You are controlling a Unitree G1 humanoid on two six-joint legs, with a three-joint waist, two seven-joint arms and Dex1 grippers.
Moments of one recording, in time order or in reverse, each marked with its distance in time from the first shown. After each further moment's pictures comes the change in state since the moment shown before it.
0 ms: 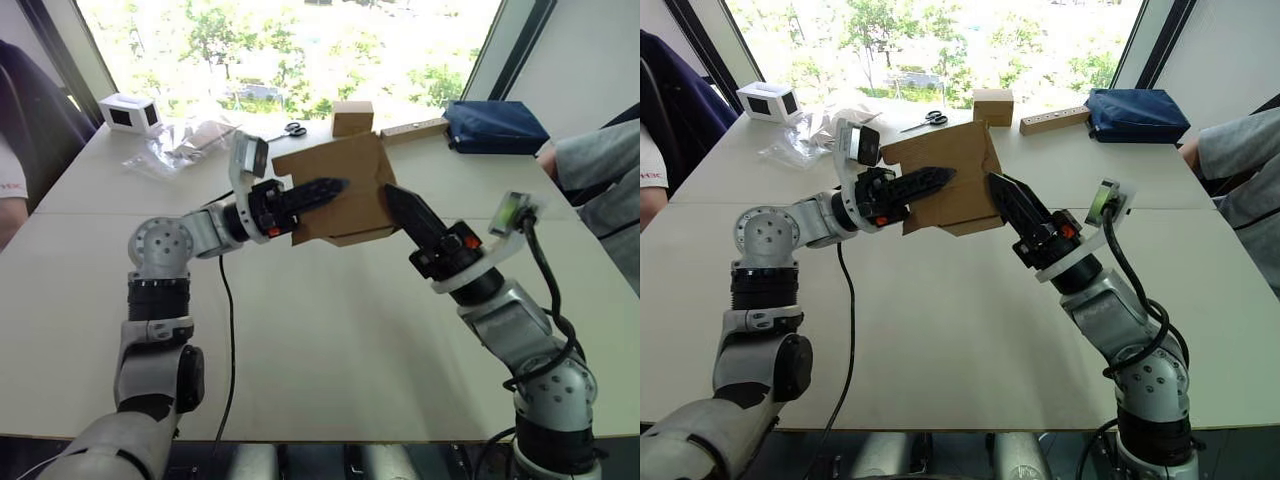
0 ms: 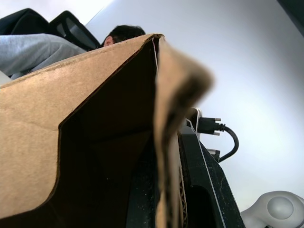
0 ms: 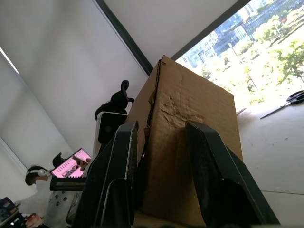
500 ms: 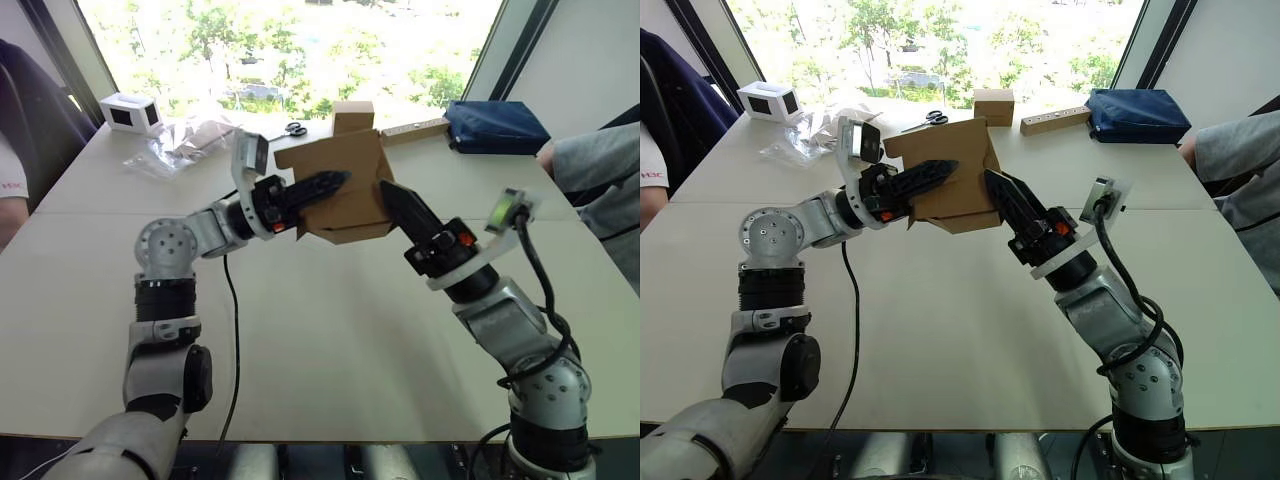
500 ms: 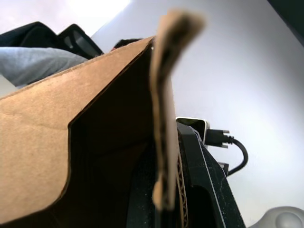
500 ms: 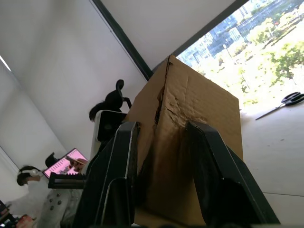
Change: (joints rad) left arm 0.006 -0.052 0.024 0.001 0.006 -0.022 0.057; right arm -0.032 0.010 0.065 -0.009 -0.119 0.005 -0.043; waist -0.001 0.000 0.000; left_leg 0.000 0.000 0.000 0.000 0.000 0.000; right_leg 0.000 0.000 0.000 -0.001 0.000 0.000
